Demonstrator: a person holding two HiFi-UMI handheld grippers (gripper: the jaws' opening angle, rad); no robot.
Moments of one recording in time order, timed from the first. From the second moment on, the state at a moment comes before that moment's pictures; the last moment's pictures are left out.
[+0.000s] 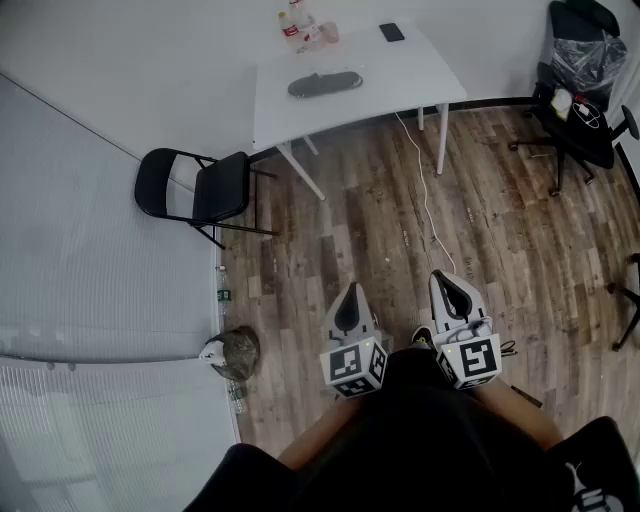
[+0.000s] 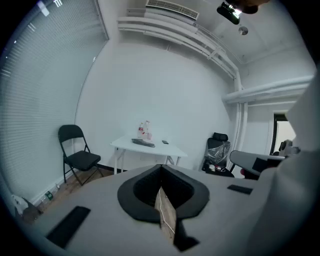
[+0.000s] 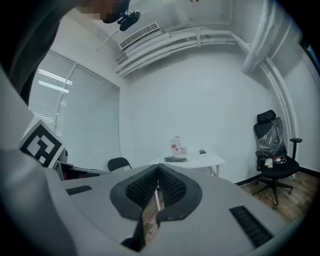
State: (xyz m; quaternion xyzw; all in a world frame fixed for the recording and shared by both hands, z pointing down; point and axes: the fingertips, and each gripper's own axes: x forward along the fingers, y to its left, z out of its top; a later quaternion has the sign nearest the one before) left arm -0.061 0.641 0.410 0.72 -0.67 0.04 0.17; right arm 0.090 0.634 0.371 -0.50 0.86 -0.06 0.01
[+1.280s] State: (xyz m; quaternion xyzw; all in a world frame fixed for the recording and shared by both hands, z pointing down) left arm -0.048 0.597 0.405 0.81 -0.57 0.11 0.11; right arm 0.092 0.587 0.395 -0.48 0.87 -0.14 0.04
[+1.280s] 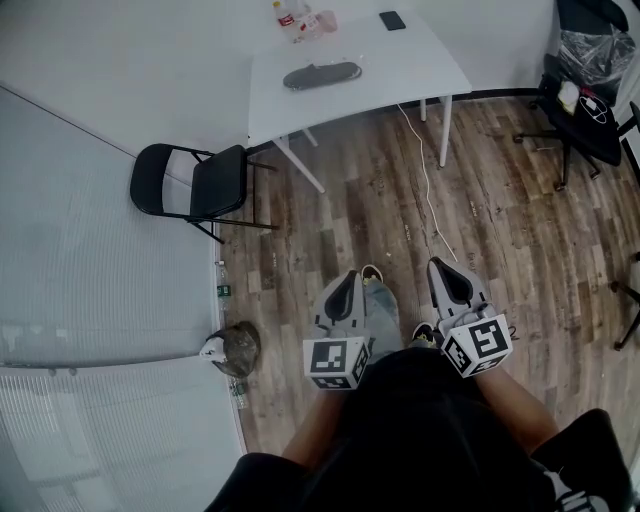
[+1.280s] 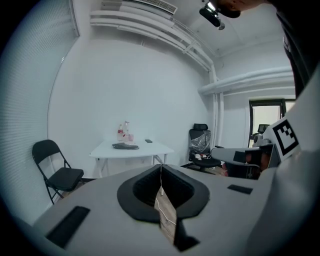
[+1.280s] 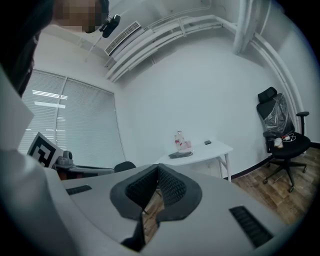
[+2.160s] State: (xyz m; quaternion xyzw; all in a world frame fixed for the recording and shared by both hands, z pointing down) left arm -0.114 0.416 0.393 0.81 -0.56 0.05 0.17; right arm 0.055 0.424 0.389 -0.51 0.85 -0.11 0.01
